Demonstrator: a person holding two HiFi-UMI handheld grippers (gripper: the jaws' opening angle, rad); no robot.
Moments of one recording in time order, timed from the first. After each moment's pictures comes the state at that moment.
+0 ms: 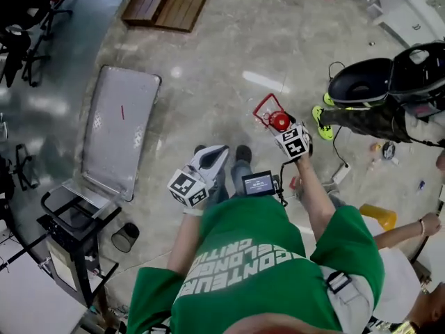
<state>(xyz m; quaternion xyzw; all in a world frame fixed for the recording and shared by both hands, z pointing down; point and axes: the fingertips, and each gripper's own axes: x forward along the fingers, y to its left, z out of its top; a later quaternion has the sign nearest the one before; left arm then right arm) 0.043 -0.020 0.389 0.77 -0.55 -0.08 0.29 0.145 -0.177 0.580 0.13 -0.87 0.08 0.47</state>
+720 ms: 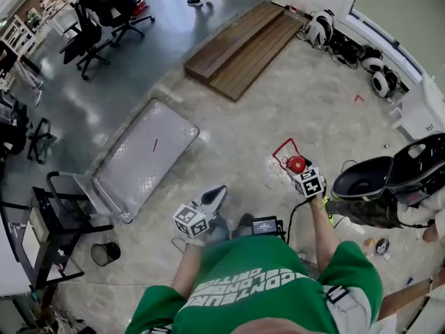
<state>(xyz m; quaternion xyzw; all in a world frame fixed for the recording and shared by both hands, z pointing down) -0.029 0.019 0.353 0.68 -0.68 -0.13 0.22 0.065 -0.244 0.468 0.07 -0.90 -0.01 0.42</state>
